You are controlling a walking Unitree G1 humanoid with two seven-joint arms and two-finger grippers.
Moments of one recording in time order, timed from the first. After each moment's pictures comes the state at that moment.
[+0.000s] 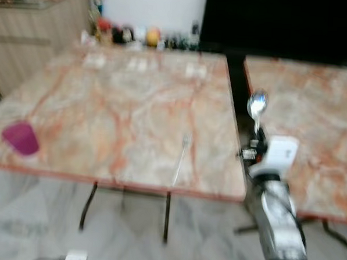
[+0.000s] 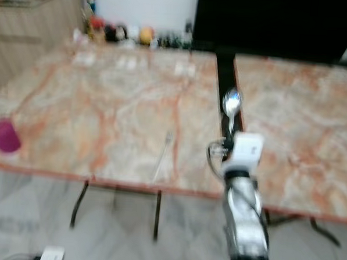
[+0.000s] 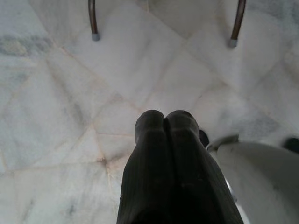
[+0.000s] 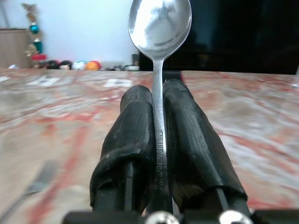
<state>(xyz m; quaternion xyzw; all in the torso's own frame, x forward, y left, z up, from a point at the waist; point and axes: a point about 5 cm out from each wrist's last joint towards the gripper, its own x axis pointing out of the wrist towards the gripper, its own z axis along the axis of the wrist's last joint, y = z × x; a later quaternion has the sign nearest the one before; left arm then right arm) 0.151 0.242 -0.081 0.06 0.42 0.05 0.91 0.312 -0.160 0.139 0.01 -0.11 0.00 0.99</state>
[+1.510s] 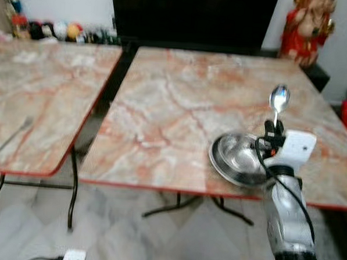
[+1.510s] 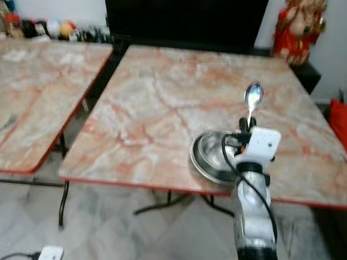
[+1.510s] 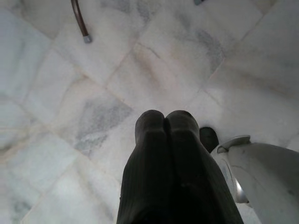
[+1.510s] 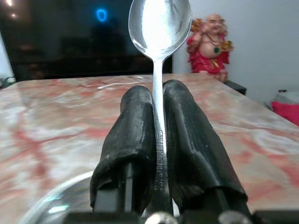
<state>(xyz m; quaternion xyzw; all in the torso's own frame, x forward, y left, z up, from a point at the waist) 0.155 0.246 -0.079 0.08 0.42 0.05 0.90 0.320 -0.191 0.154 0.01 -0.12 -0.08 0.99</state>
